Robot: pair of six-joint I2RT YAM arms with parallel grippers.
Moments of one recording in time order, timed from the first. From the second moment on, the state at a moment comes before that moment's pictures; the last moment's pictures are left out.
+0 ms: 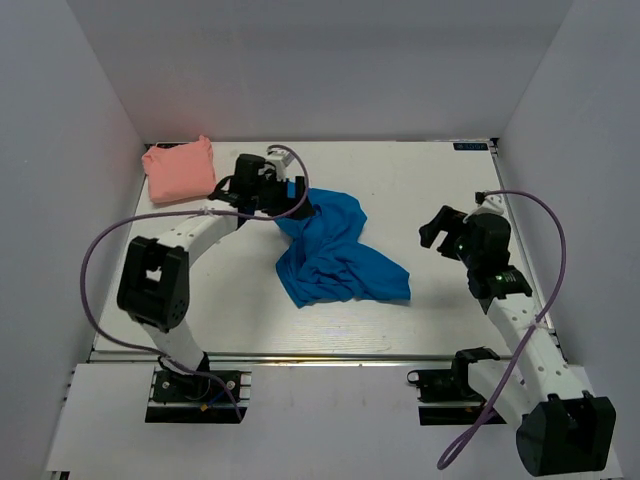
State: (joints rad) left arm -0.34 1.67 1.18 -0.14 0.45 -0.22; right arm 0.13 0.85 0.63 -0.19 -0.05 0.40
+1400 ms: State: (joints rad) left arm -0.52 1.69 1.39 -0.23 0.13 -0.21; right arm 0.23 1.35 0.58 -0.13 -0.18 0.42
